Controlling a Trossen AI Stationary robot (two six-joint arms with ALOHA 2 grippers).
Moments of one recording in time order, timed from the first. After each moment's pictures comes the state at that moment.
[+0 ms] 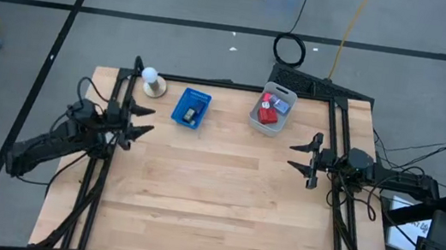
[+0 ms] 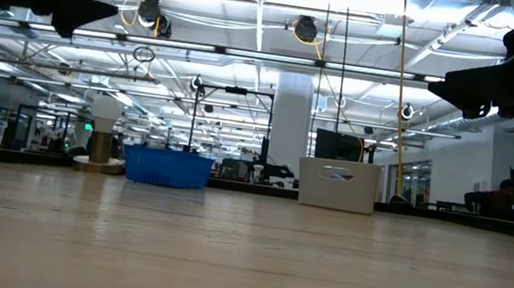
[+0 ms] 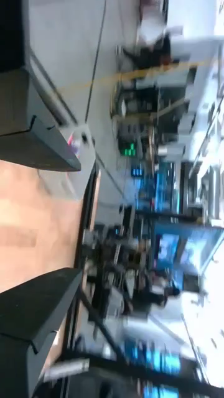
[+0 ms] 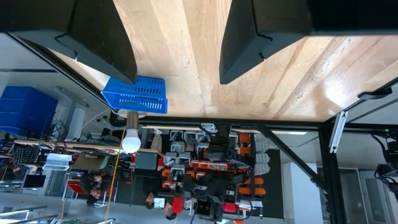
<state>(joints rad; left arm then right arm) 0.47 0.01 0.19 -0.05 0.27 -0.09 -0.06 0.01 0.02 0.02 0.02 -0.07</state>
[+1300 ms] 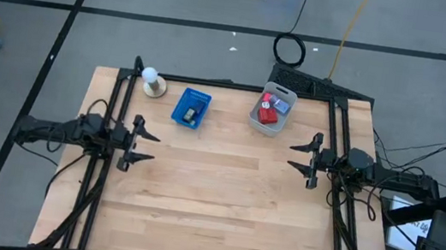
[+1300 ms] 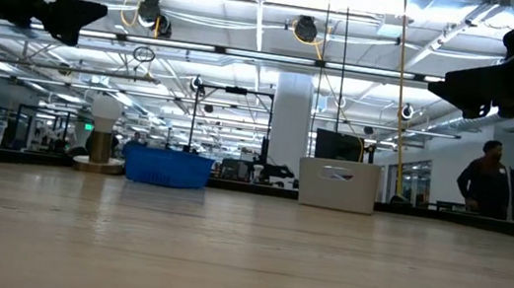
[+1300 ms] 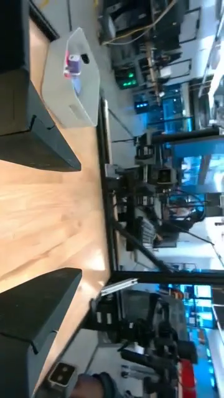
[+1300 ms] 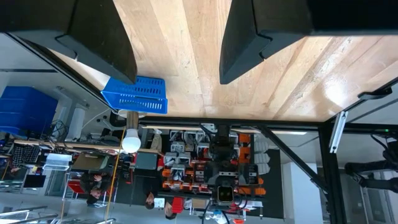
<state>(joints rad) -0.02 0.01 0.07 0.00 0.12 0.06 -0.06 0.01 0.02 0.02 0.02 -0.07</state>
